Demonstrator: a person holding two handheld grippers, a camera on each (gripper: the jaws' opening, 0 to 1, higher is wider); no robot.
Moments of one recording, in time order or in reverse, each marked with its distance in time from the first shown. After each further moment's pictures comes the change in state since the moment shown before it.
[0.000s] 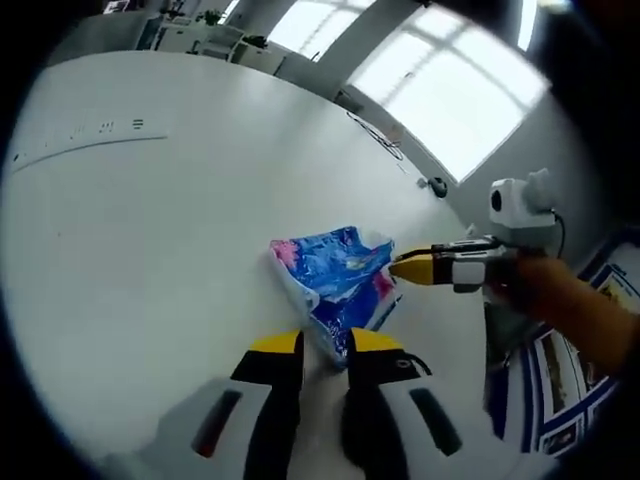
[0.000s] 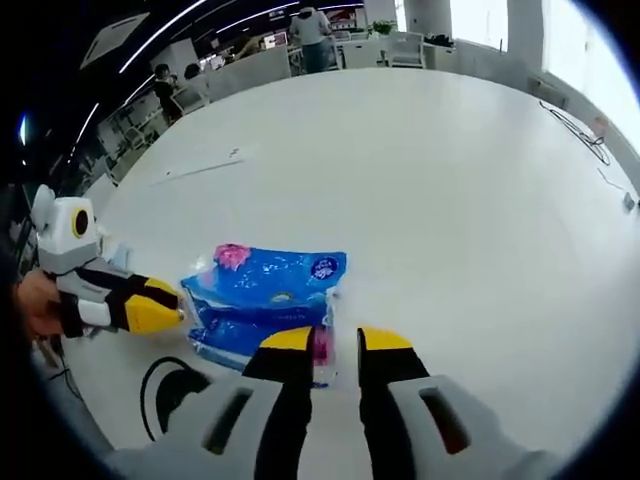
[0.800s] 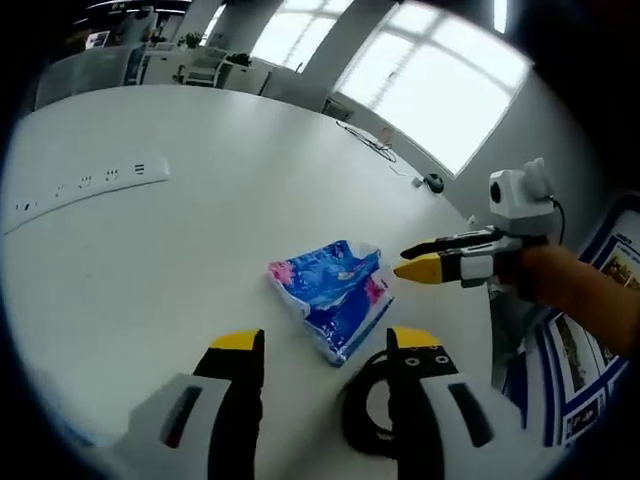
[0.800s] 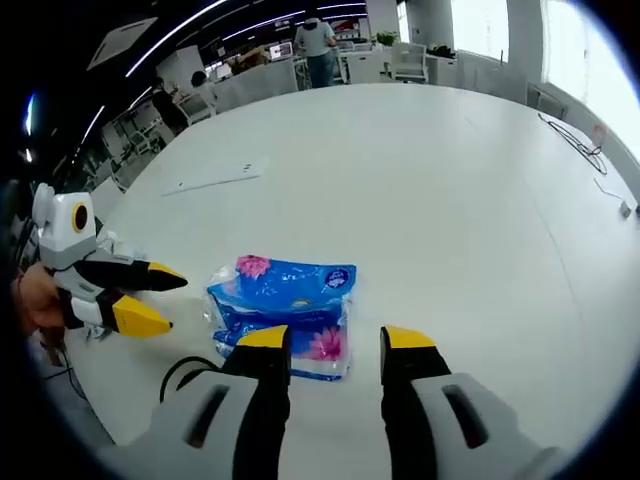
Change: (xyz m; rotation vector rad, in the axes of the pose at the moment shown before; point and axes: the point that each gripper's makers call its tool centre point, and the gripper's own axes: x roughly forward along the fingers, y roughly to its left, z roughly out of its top) left arm -0.029 -0.010 0.015 0.110 -0.041 0.030; right arm -0.028 0.010 0.011 -0.015 -0.054 0.008
